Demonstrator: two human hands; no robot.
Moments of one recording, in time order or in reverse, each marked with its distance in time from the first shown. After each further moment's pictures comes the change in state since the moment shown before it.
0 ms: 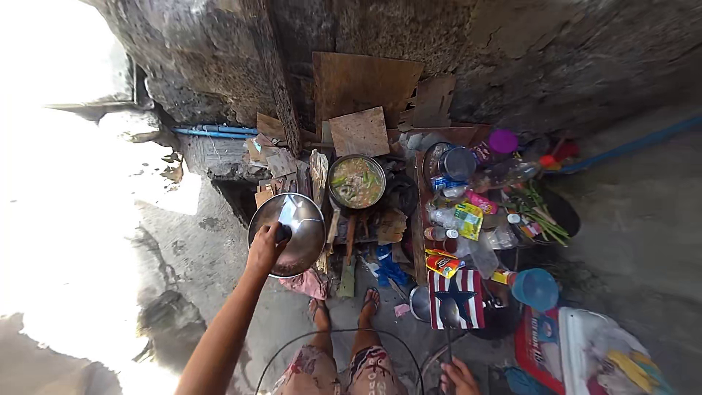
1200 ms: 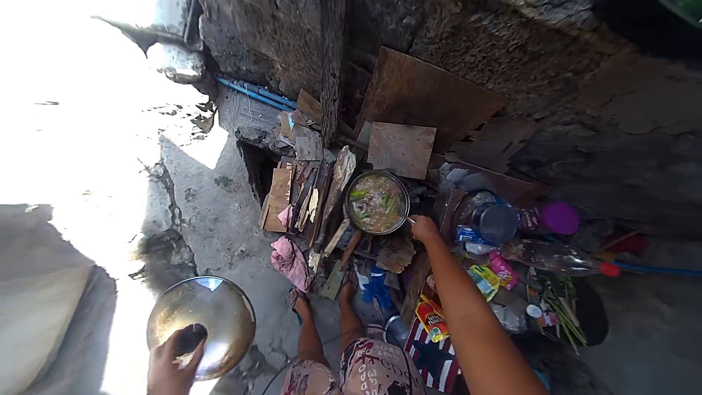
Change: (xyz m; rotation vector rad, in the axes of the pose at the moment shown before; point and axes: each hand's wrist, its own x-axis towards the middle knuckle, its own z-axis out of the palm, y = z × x) left_hand -0.226 -0.027 0.036 -0.172 0.392 -0.715; right_hand 0.199 -0.410 0.278 -1.572 -0.275 -0.527
